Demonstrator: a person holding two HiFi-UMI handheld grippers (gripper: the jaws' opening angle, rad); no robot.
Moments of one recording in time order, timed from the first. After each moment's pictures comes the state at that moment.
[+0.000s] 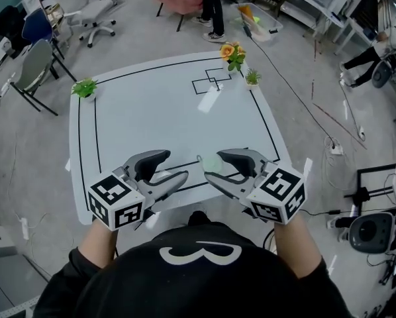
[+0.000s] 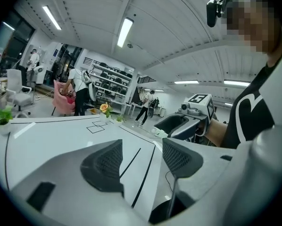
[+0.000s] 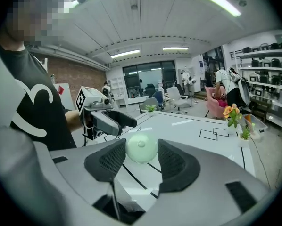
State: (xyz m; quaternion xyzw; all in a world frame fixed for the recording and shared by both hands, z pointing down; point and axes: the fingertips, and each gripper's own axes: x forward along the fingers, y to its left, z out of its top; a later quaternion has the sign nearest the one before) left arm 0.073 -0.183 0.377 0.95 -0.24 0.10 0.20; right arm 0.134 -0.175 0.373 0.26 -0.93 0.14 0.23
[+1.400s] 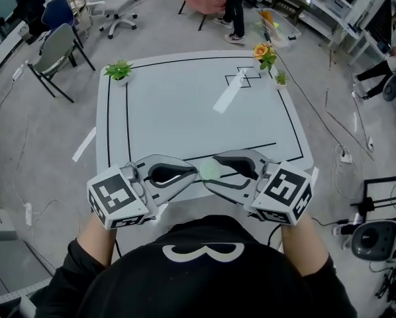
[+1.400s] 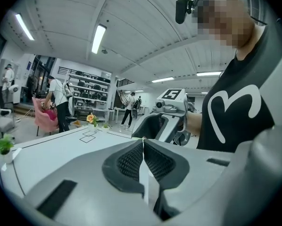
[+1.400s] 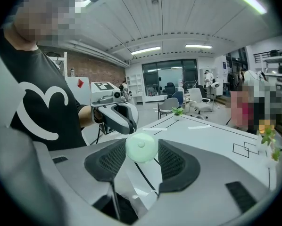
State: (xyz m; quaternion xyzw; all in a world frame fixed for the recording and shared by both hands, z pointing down) left arm 0.003 -0.114 0.347 0.98 -0.14 0.10 0.09; right arm 0.018 -0.120 0.364 0.15 -0.95 0.10 0.24
